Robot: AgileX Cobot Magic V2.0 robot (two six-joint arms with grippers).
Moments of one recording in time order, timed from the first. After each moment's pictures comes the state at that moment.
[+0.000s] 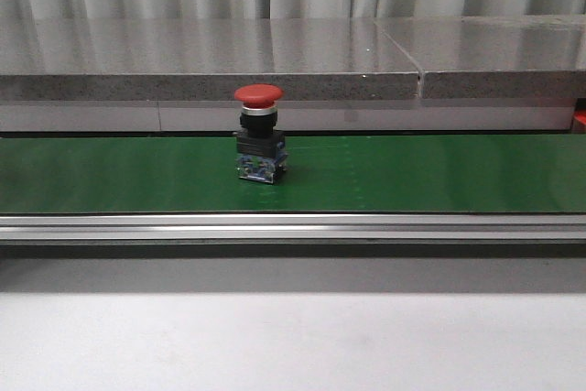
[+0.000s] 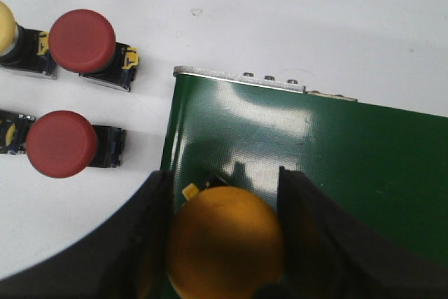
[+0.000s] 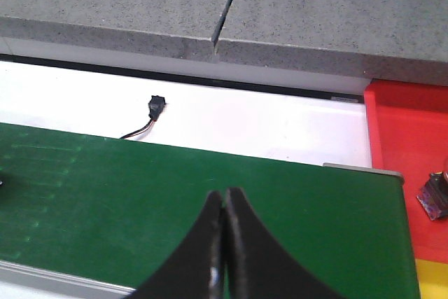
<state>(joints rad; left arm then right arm) 0.13 1.60 -1.26 -0.06 0.79 0.00 -0.11 0.74 -0.66 0.54 0.46 -0.53</state>
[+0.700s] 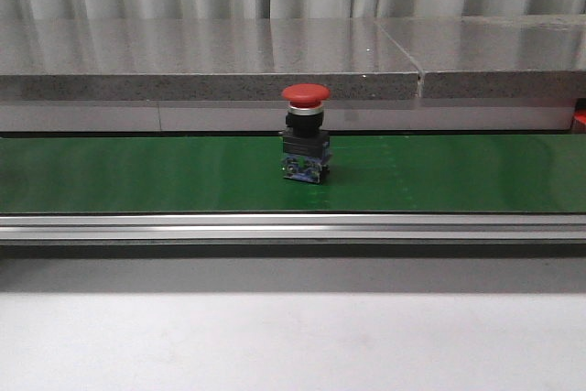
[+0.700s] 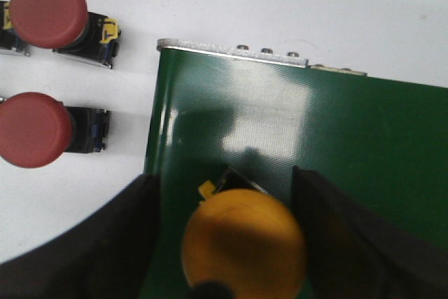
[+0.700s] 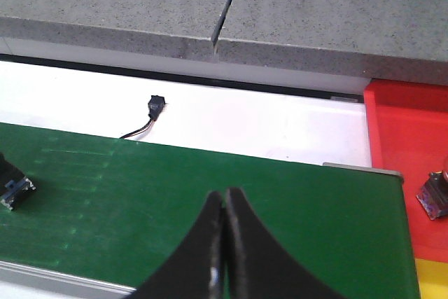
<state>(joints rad) 0.12 1.65 -1.26 -0.07 0.82 0.02 -0.11 0.74 -0.66 0.54 0.46 -0.53</state>
